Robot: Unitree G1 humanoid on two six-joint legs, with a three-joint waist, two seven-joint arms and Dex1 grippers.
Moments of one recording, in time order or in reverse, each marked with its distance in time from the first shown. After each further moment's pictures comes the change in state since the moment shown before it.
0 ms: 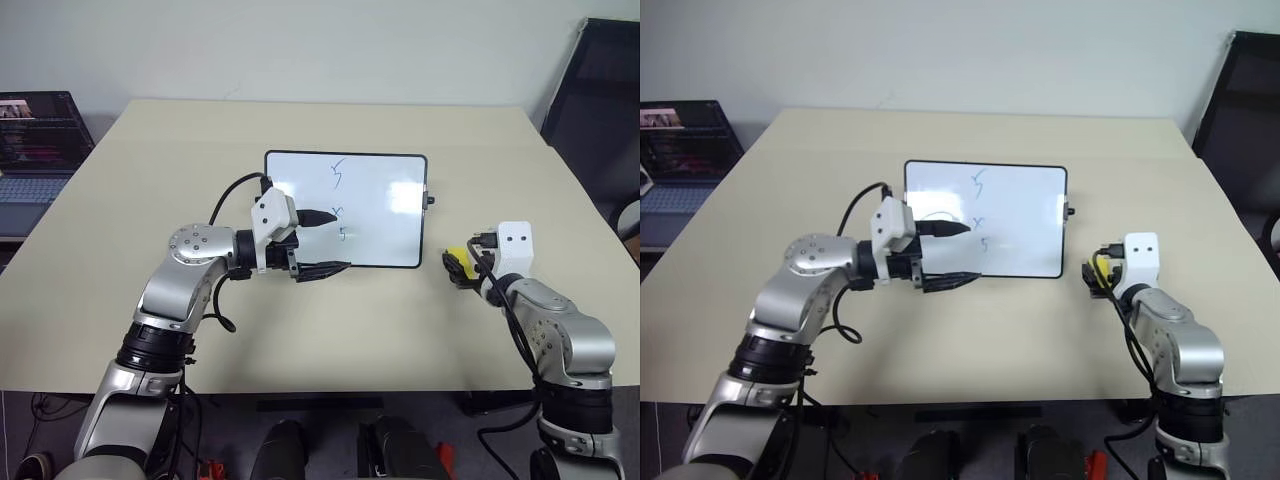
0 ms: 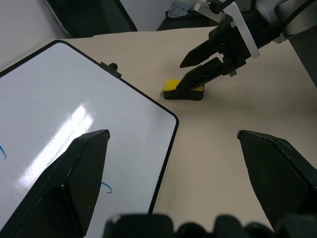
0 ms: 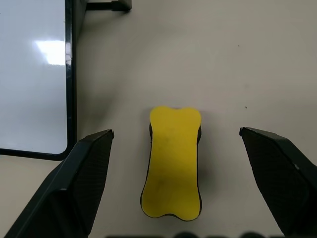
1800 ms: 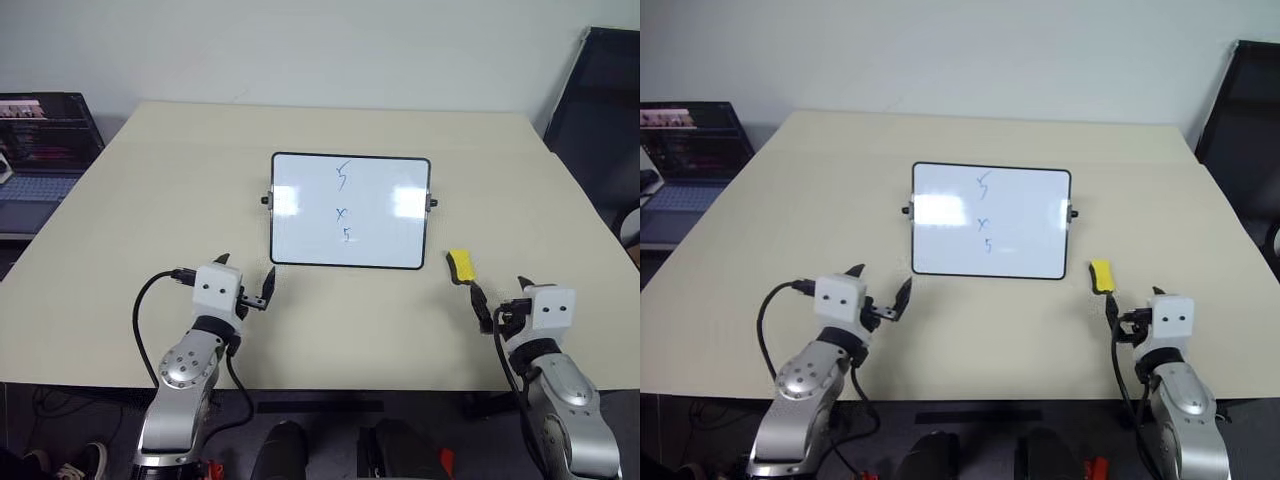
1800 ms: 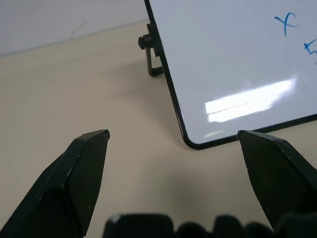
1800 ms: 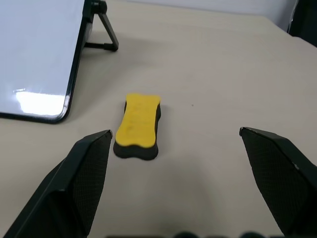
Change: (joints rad) left arm 0.641 -0.279 0.188 -0.348 0.292 -0.020 0.884; right arm 0.498 0.074 -0.010 -0.125 -0.126 -0.684 0.064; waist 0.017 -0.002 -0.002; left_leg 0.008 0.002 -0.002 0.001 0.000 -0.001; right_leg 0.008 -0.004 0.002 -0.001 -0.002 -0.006
